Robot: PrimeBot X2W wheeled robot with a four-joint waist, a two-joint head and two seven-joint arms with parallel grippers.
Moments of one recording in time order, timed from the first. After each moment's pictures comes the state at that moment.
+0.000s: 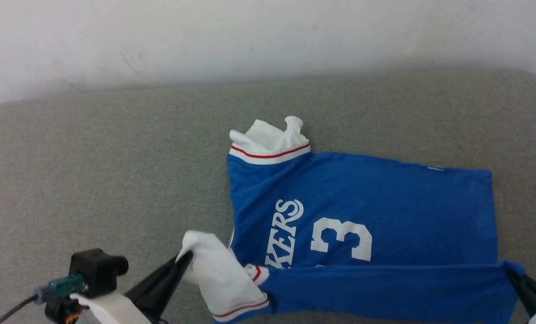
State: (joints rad) left arm -0.17 1.00 -0.92 -0.46 -1.14 0.34 -0.14; right arm 0.37 -0.31 -0.18 -0.41 0.37 0.13 0.60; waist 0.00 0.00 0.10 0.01
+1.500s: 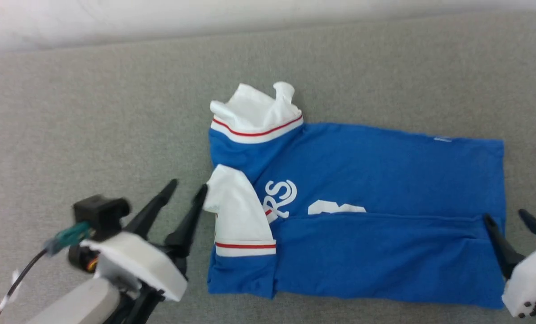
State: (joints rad) left arm -0.38 0.74 -0.84 -0.17 -1.11 0.26 -0.21; right arm 0.09 -0.30 -0.13 -0.21 0.31 0.13 0.47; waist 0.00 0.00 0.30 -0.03
